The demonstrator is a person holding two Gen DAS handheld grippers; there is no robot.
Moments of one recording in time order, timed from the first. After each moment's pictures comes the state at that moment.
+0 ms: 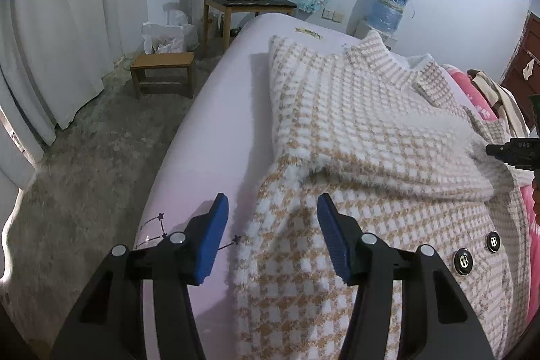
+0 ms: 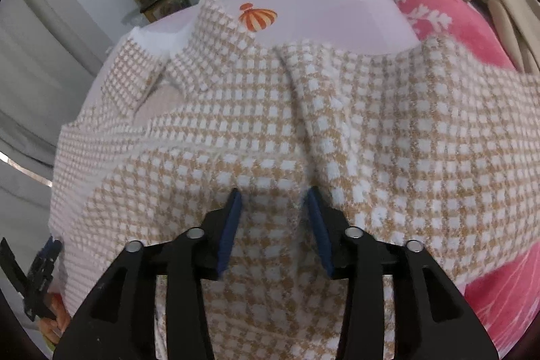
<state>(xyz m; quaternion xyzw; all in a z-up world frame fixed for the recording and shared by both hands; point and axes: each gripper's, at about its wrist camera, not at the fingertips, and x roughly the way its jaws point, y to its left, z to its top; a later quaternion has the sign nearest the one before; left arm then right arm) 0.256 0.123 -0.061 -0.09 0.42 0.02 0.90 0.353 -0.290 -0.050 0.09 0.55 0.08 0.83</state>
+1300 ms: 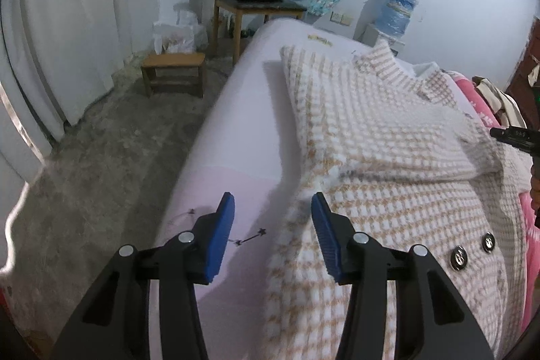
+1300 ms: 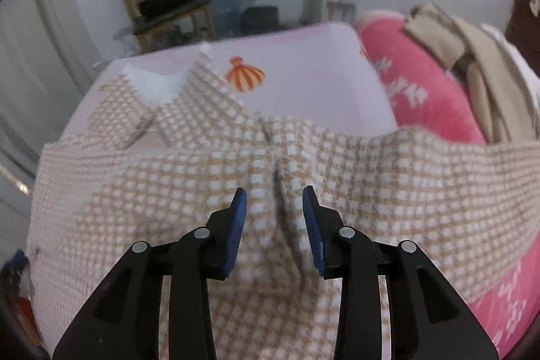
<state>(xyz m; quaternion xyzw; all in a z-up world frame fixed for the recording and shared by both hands) 0.241 0.131 -0.036 -0.09 0.41 0.03 0.91 0.354 -0.285 -0.009 0.02 0.46 0.05 0.89</state>
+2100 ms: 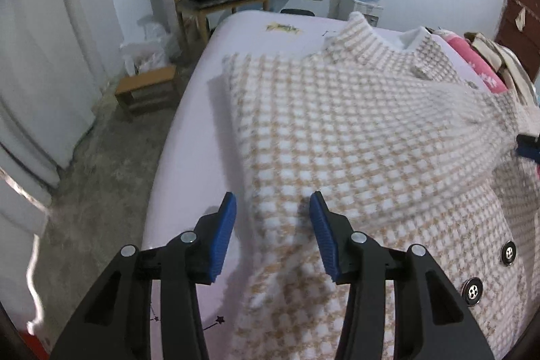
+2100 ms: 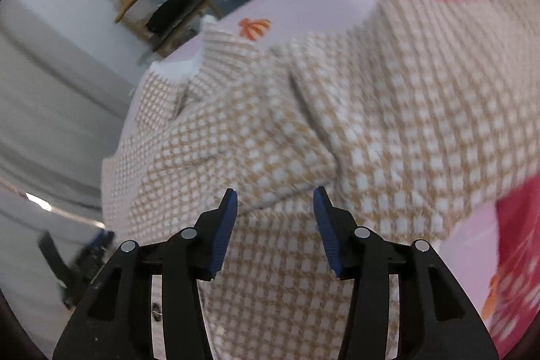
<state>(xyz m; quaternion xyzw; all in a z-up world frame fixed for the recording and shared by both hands) 0.321 0.096 -0.049 -0.02 0.45 0.00 0.89 0.312 -0.318 -0.045 0.25 0.53 0.09 0.81</state>
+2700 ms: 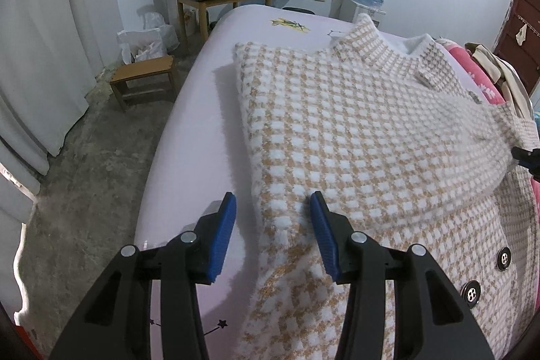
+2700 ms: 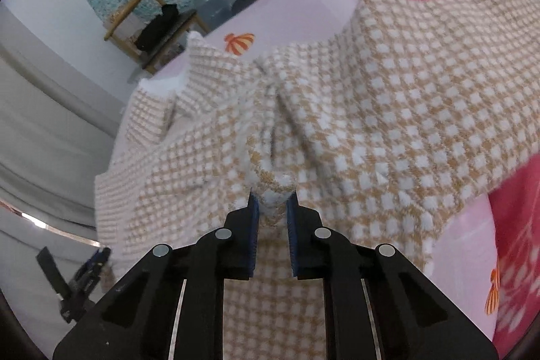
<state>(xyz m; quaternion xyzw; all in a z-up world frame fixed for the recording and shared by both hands) 0.321 0.108 -0.053 -0.04 0.45 -0.01 0.89 0.316 -0.315 -0.050 0.24 0.50 0.06 0.83</state>
